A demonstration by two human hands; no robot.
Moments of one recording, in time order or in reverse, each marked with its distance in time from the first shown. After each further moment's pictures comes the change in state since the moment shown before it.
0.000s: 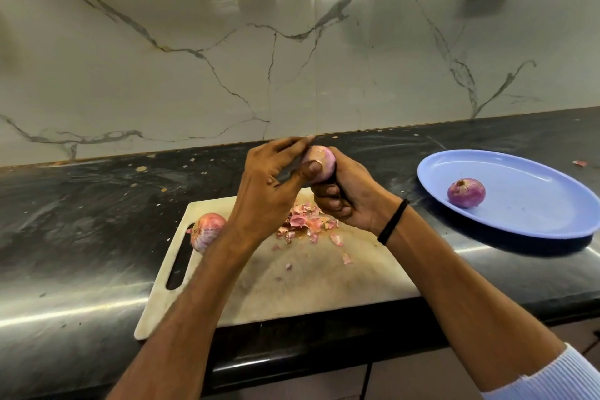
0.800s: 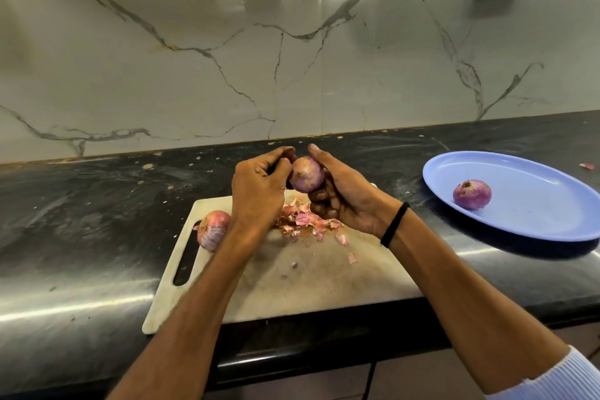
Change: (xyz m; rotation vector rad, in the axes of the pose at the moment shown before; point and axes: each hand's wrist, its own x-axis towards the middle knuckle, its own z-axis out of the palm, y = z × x) left_hand 0.000 -0.007 0.001 -0.237 0.222 -0.352; right_hand 0.002 0.007 0.006 -0.220 -0.038 -0.030
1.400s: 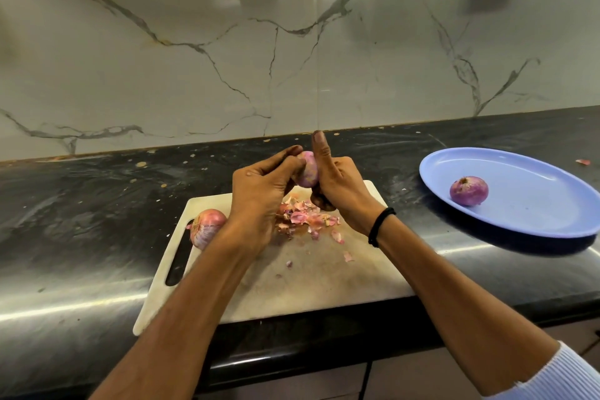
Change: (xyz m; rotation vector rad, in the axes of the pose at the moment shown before) left_hand -0.010 0.018 0.010 -0.566 -0.050 -0.420; right_hand 0.010 0.011 0.002 -0.267 0.264 -0.346
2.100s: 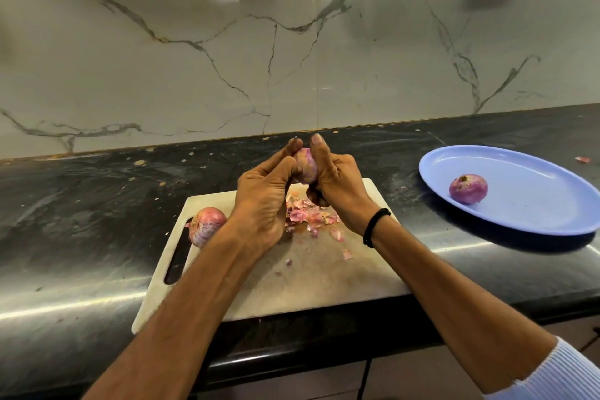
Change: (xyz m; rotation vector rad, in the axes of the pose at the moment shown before) left_hand -0.012 0.008 0.014 -0.236 0.006 -0.128; right_hand 0.001 0.007 0.003 0.022 0.067 -0.143
